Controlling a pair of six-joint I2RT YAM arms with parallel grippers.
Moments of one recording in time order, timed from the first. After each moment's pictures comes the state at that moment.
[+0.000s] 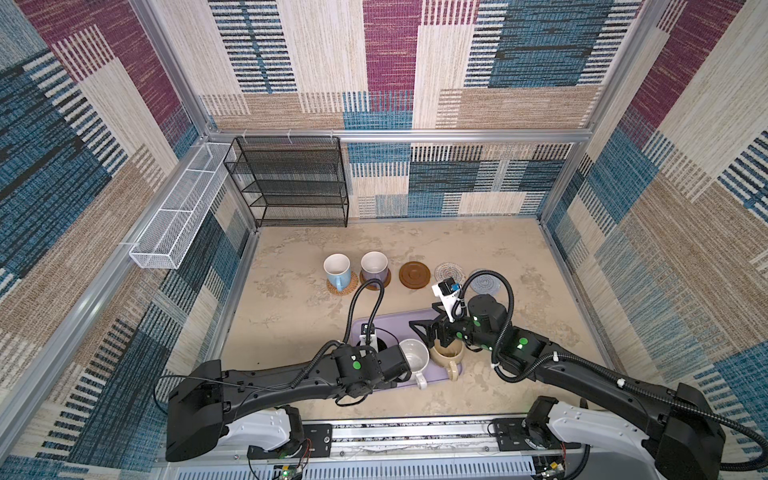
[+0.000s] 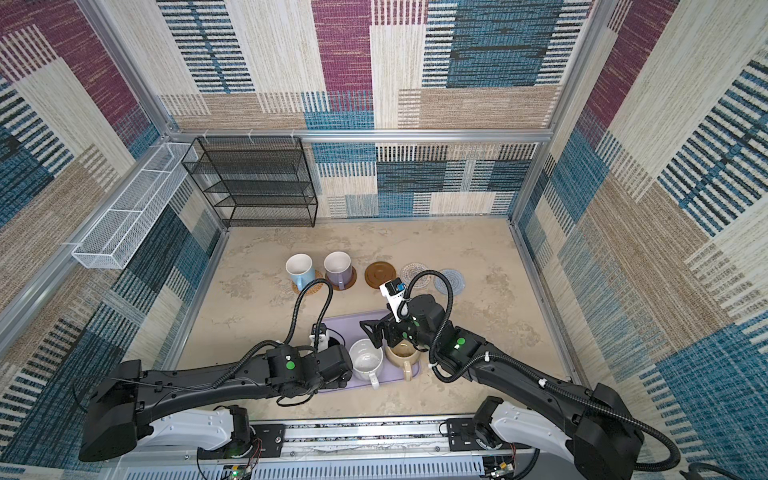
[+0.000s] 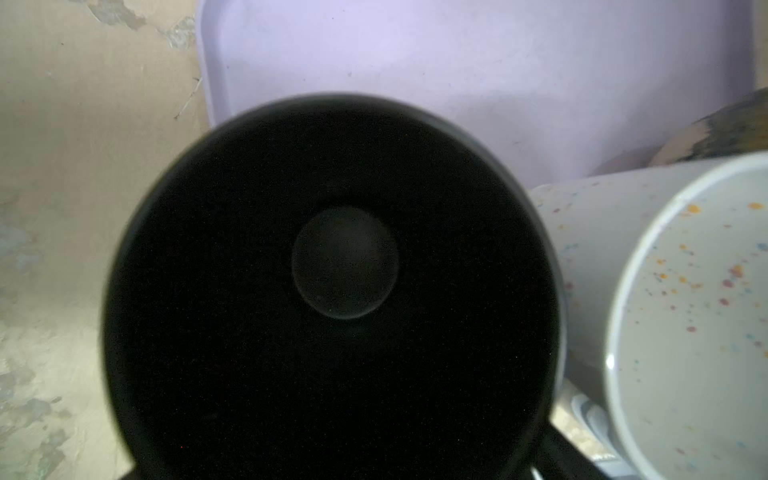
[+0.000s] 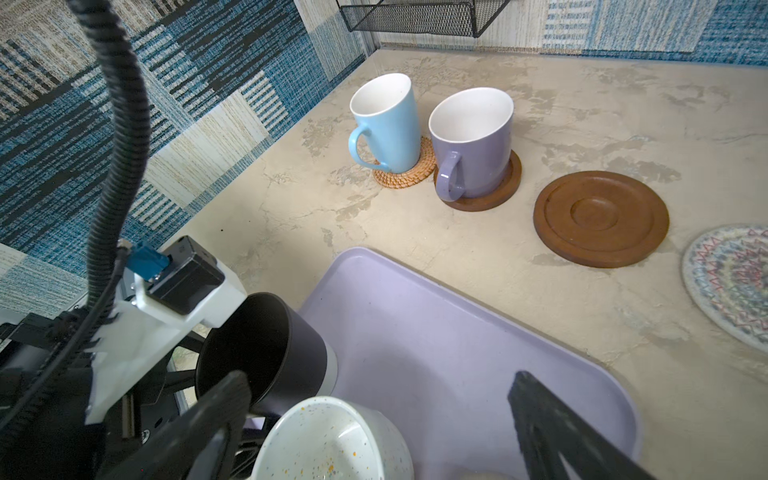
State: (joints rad) left arm -1.21 1.27 0.79 -0.81 -0.36 -1.17; right arm 0.81 1.05 0.63 0.00 -0.12 0.30
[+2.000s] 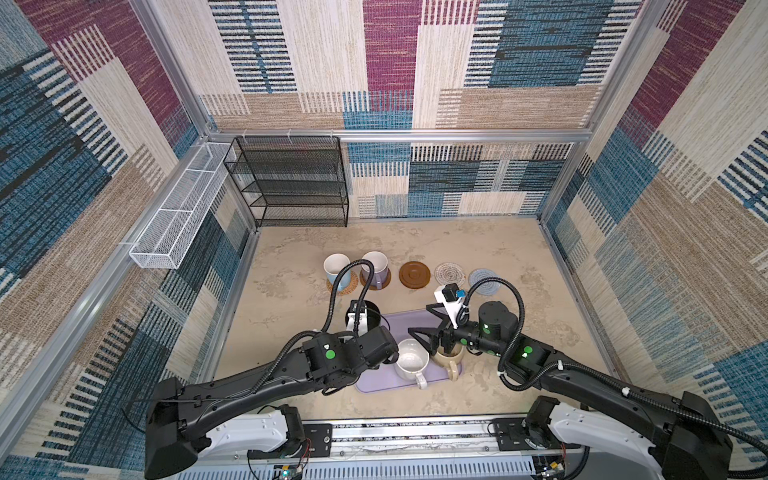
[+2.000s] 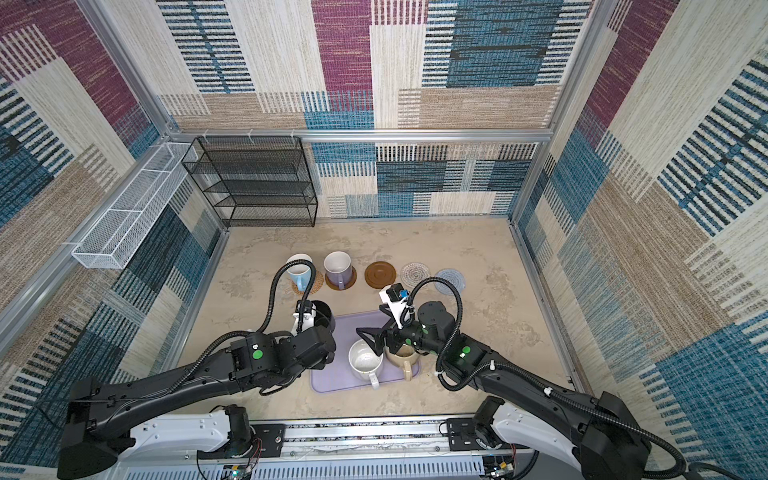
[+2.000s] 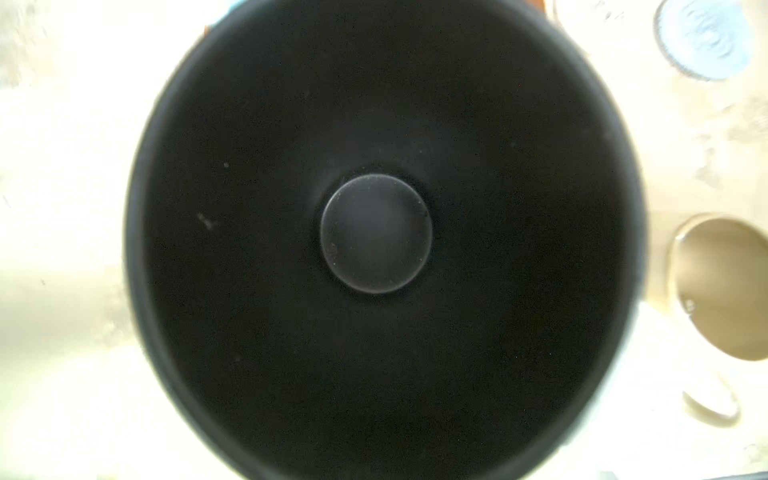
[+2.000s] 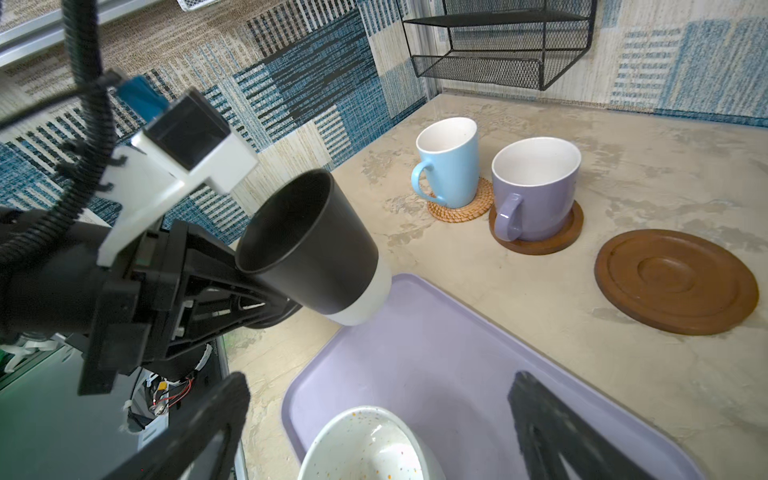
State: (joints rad) left arm -1.13 1.13 0.95 -0.96 -0.55 -0.95; right arm 0.81 0.98 0.54 0.17 -0.25 0.26
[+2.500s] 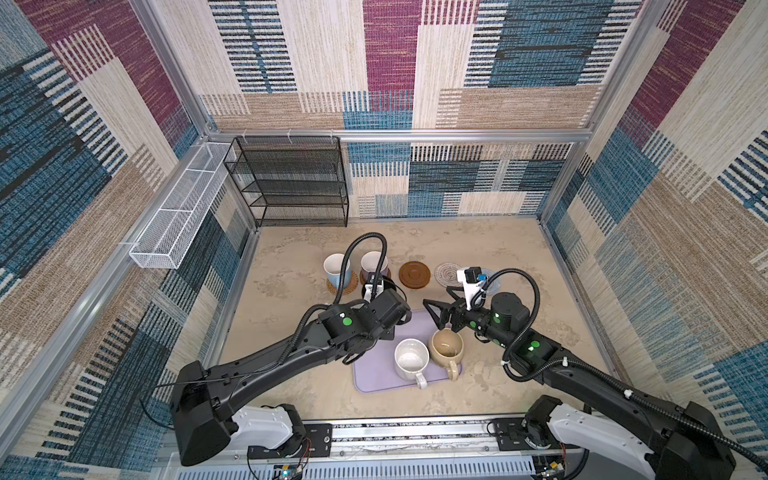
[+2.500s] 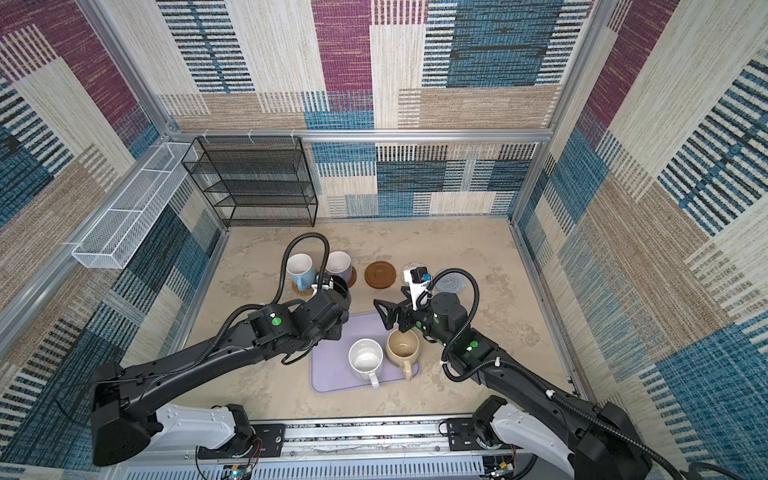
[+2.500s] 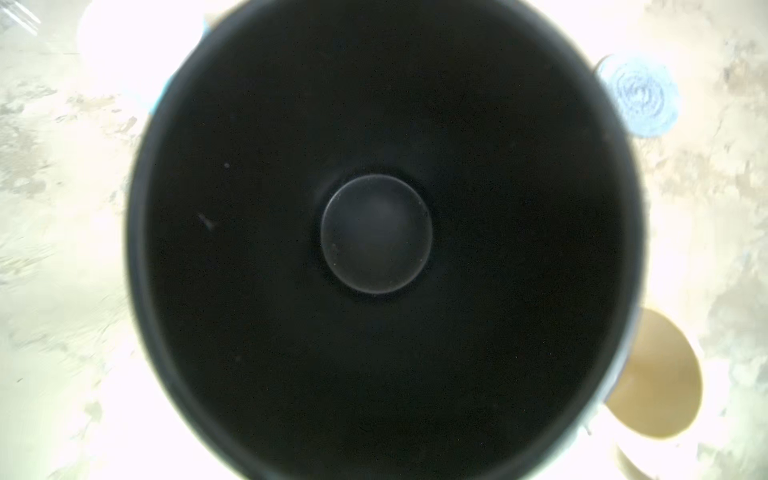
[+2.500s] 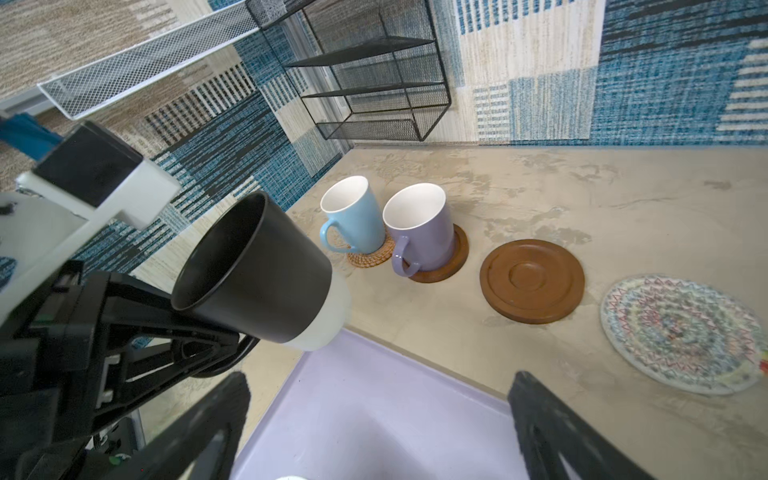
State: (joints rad) left arm -0.98 1.34 1.16 -0.84 -0.46 -0.73; right arm 0.66 0.97 0.54 0.21 -0.13 0.35
